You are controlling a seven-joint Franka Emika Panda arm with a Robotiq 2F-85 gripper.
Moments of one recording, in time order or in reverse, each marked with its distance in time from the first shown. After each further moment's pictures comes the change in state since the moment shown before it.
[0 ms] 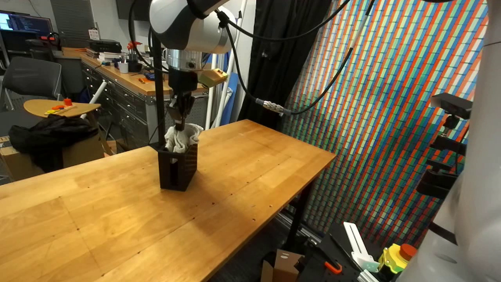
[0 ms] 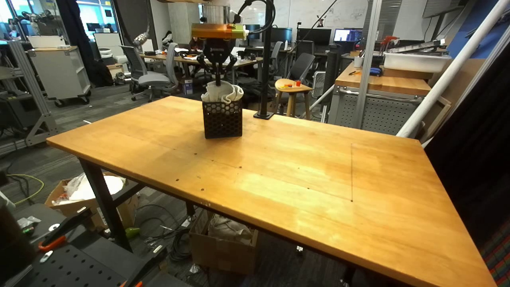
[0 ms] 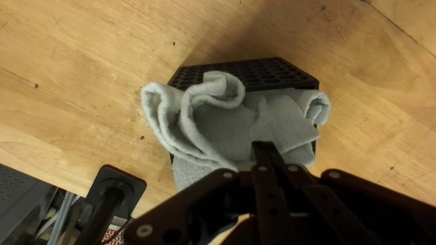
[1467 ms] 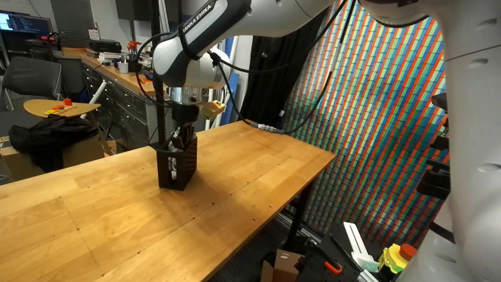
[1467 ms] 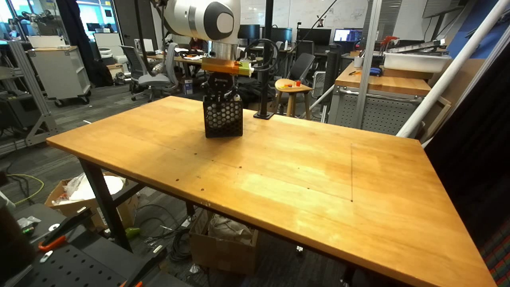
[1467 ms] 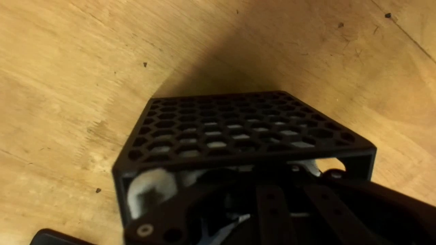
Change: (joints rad) arm -0.028 0.162 0.010 0.011 0.062 0.041 -0.102
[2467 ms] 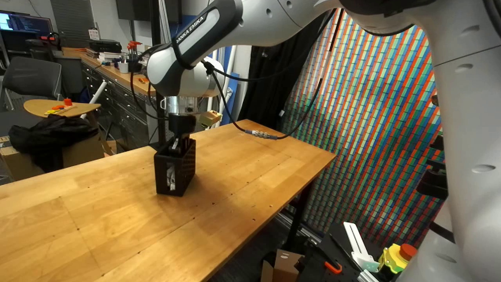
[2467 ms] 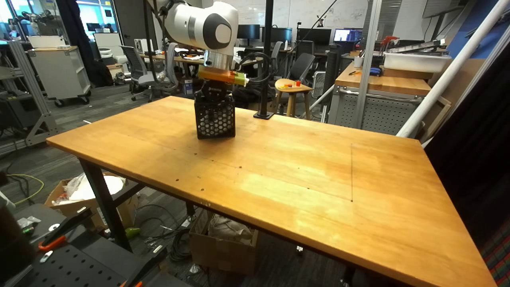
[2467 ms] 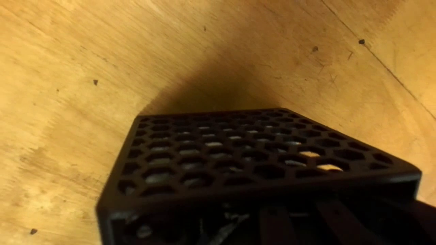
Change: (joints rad) arm -0.001 0.050 0.026 0.024 0.001 -0.086 -0.026
